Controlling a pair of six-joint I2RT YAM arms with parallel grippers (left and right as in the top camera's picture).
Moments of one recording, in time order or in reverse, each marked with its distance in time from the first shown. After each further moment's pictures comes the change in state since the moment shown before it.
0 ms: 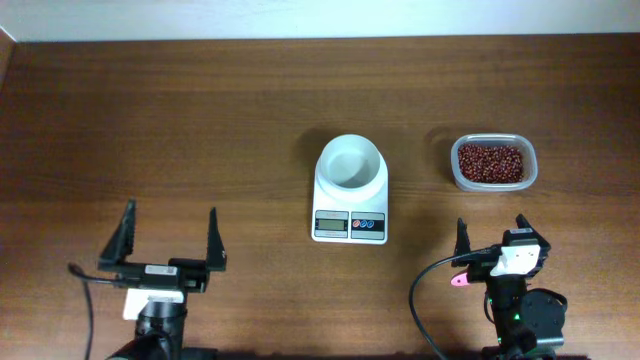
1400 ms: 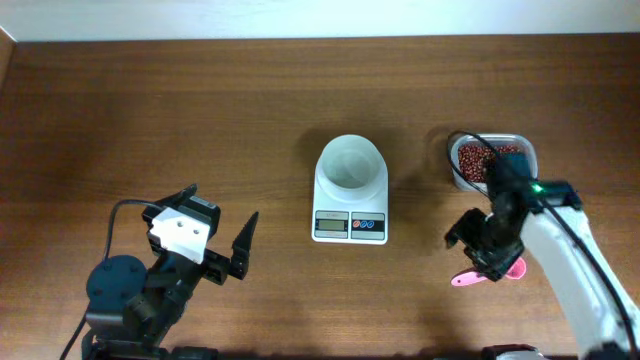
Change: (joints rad) left arm 0.000 0.394 0.392 -0.652 0.275 -0.048; right arm 0.000 1.382 0.904 -1.017 -0.163 0.917
